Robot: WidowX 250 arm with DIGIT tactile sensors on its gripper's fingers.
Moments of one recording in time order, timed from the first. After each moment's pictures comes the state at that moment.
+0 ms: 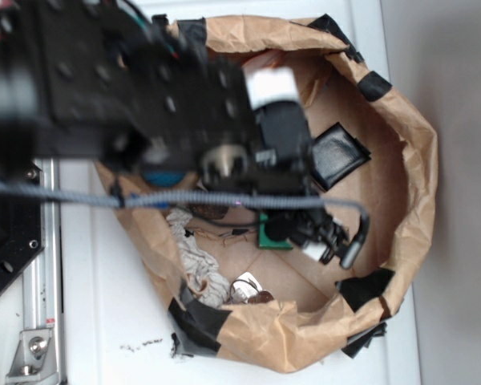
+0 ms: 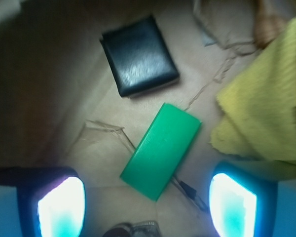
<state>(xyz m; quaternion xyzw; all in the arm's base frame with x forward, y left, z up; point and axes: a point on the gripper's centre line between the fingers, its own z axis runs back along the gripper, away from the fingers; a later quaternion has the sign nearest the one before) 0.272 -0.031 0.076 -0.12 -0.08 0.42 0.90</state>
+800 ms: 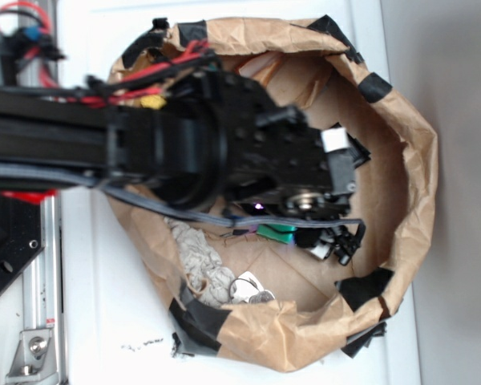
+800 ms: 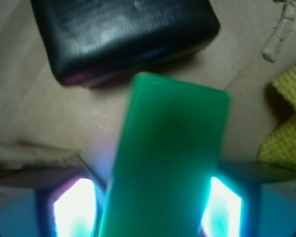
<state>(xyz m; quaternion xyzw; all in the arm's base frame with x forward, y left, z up) 0.293 -0.027 0.014 -0.06 -0.01 0.45 0.89</state>
